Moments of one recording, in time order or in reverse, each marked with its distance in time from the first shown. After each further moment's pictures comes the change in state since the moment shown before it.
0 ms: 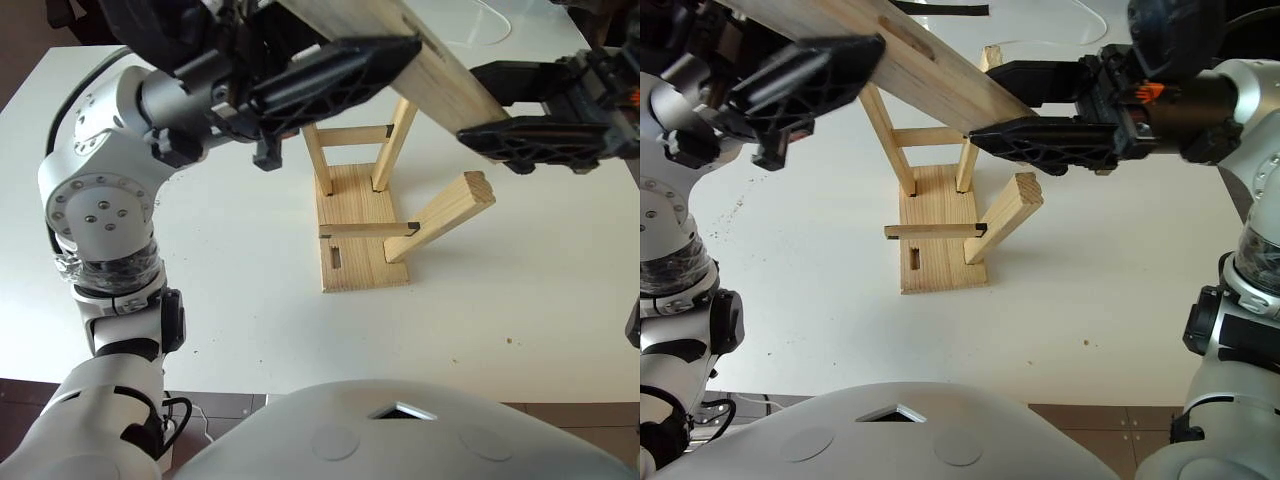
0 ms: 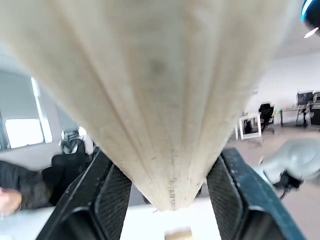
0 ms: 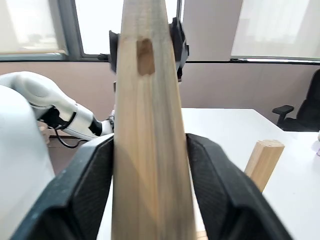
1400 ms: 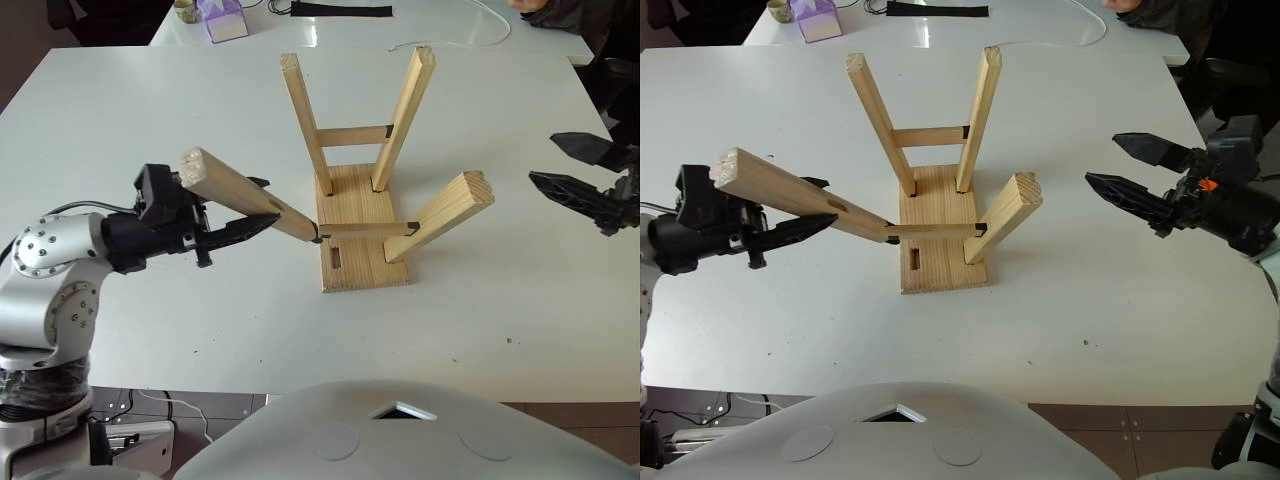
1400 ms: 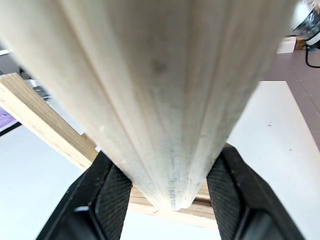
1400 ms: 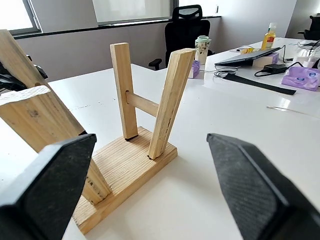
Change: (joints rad) left arm 0.695 0.214 0.208 0.001 0.519 -0.337 -0.314; right arm 0.661 -0.062 -0.302 0.087 -0.332 -0.291 0.025
